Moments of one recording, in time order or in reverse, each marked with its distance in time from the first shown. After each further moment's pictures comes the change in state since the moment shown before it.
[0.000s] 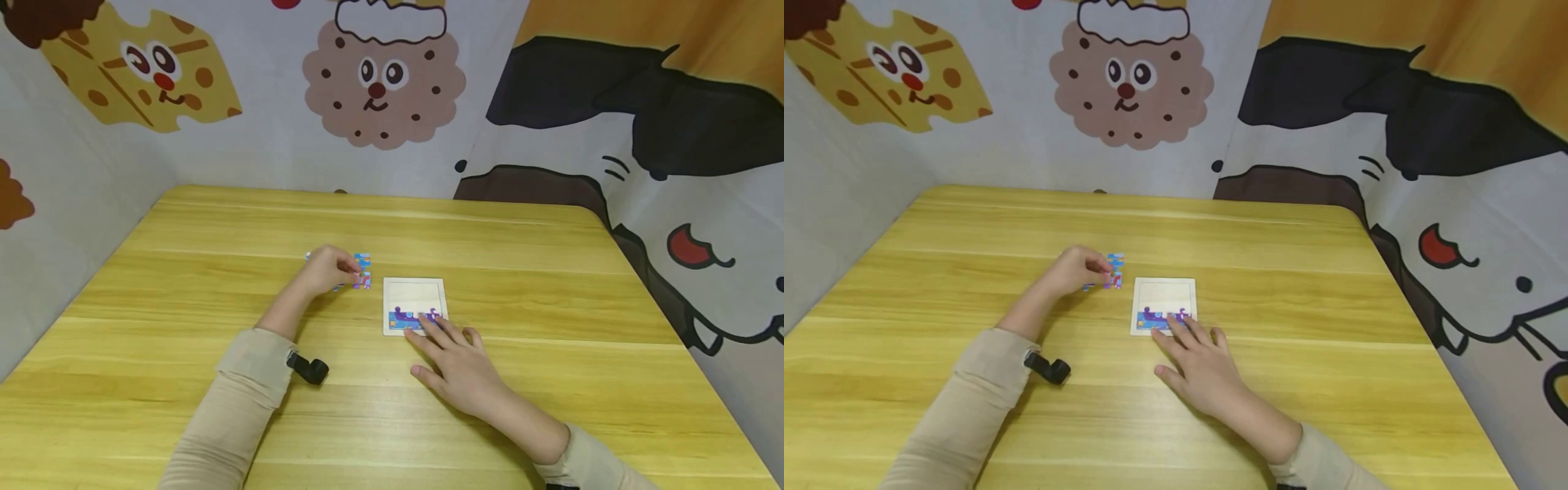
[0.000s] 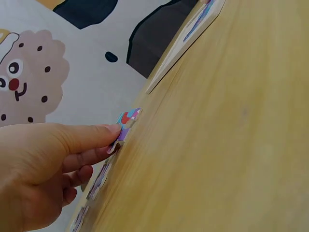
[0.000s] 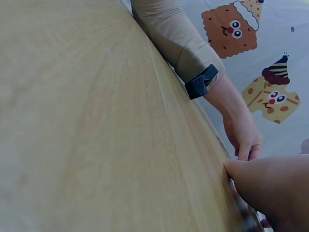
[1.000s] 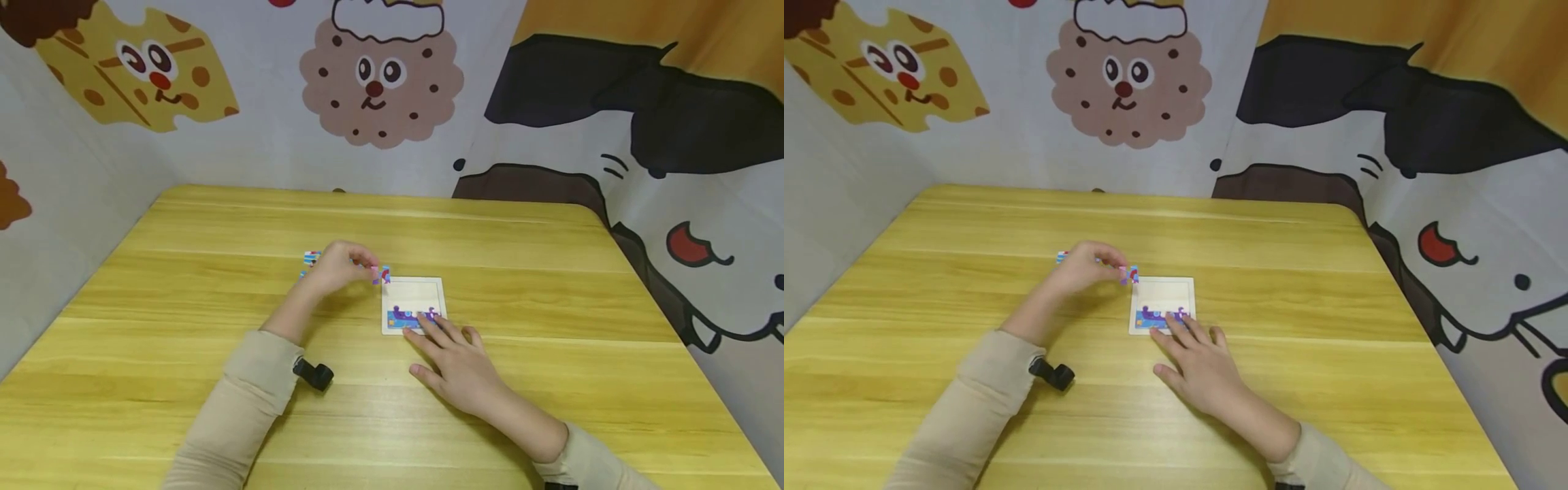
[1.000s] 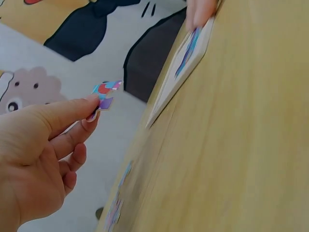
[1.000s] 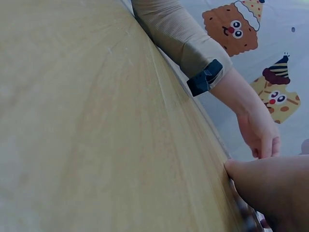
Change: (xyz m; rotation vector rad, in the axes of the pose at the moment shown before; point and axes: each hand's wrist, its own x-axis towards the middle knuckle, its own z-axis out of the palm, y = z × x) left_hand -0.002 0.034 0.010 -0.142 -0.005 0.064; right_hand 0.000 0.001 0.000 -0.007 -0.003 0.001
